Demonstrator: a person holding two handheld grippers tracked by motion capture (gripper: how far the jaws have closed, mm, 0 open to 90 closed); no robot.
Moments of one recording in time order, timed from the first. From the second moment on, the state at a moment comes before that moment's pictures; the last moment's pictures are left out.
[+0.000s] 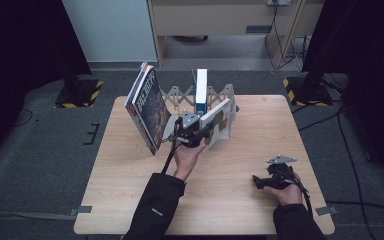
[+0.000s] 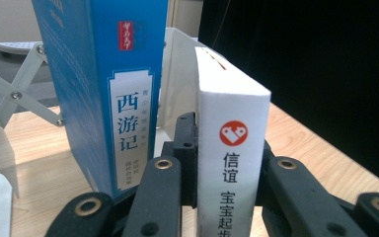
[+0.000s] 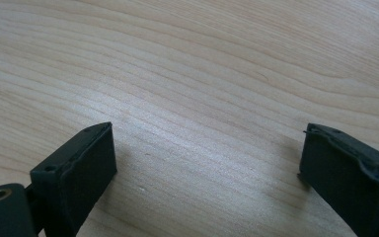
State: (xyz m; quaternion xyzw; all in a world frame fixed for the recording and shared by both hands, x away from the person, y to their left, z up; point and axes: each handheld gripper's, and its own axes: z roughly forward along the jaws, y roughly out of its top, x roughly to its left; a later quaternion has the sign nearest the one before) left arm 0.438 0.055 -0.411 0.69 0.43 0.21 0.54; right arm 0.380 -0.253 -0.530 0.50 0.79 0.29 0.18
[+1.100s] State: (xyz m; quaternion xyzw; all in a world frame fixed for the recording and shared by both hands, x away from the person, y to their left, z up) left arm 0.440 0.039 -0.454 0.70 0.45 0.23 0.50; right arm 0.379 -0.251 -0.531 0.50 0.79 0.29 0.18
